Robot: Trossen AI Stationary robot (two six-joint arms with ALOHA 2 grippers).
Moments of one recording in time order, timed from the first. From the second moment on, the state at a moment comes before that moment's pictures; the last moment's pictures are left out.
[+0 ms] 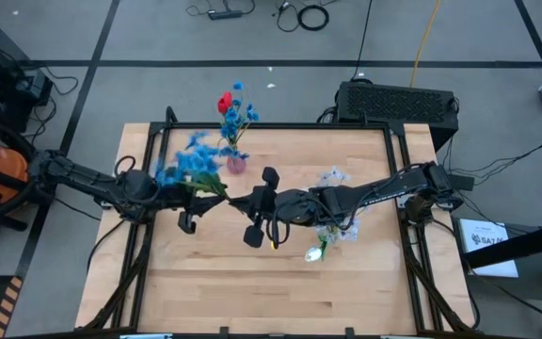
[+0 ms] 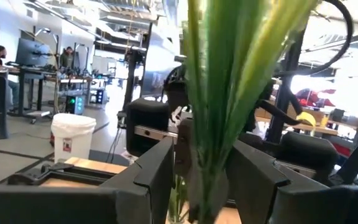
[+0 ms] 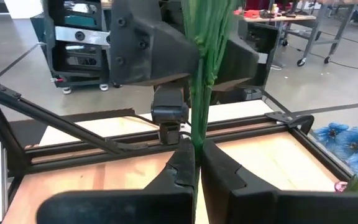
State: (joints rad) left arm -0.26 0.86 0.56 0.56 -0.25 -0.10; right arm 0.22 1.83 1.64 -0.04 0.44 0.13
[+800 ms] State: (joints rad) left arm -0.26 0.86 0.56 0.58 -0.24 -0.10; right arm 0.22 1.83 1.63 -0.10 0.44 0.20
